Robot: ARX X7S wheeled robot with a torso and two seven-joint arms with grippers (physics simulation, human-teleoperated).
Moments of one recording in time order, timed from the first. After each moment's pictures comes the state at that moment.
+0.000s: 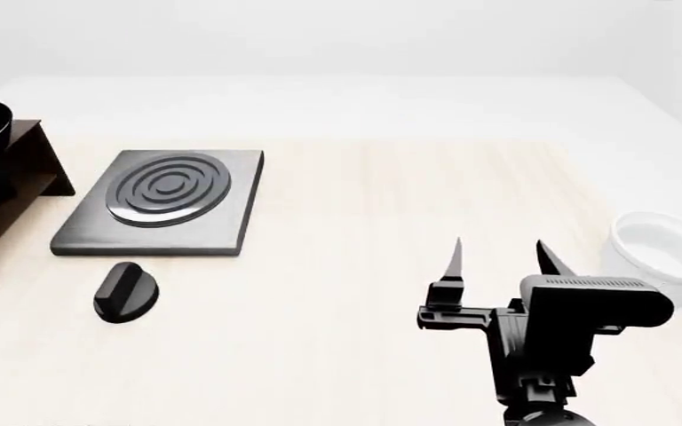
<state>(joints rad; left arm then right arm) -1.22 -0.60 0.12 -0.73 -0.65 -0.82 -0.69 0.15 0.28 -0.20 -0.65 0.26 0.60 0.43</state>
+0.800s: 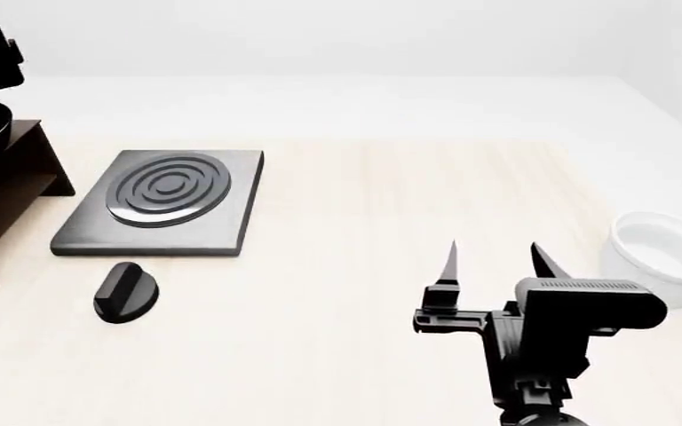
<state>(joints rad) -1.23 -0.64 0.16 -0.01 -0.75 -1.08 -0.82 0.14 0.29 -0.22 -0.65 0.28 0.59 0.44</state>
